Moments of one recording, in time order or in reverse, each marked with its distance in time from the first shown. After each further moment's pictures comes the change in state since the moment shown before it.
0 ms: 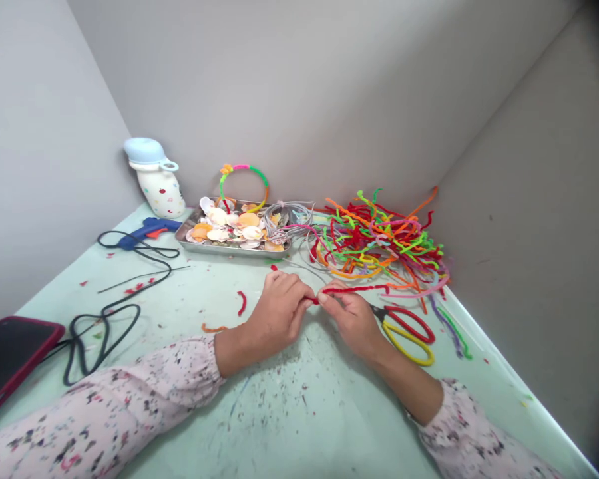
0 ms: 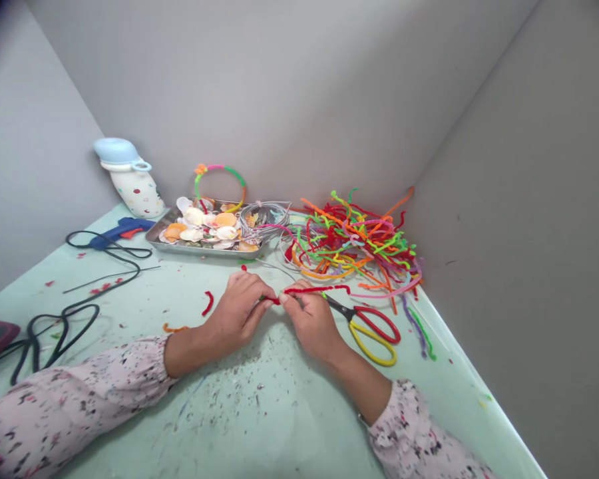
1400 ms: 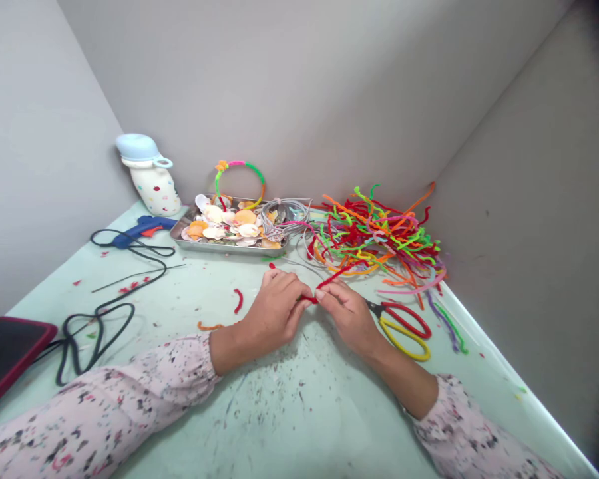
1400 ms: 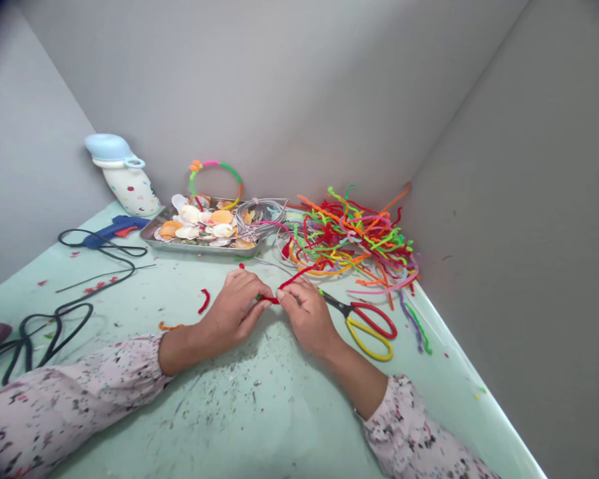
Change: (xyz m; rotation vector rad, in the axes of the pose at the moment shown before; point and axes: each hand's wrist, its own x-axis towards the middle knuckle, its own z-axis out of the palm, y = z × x) left_hand 0.000 -0.001 0.000 -0.003 -0.038 0.007; right_hand -0.001 -0.002 -0.001 -0.103 0.017 -0.015
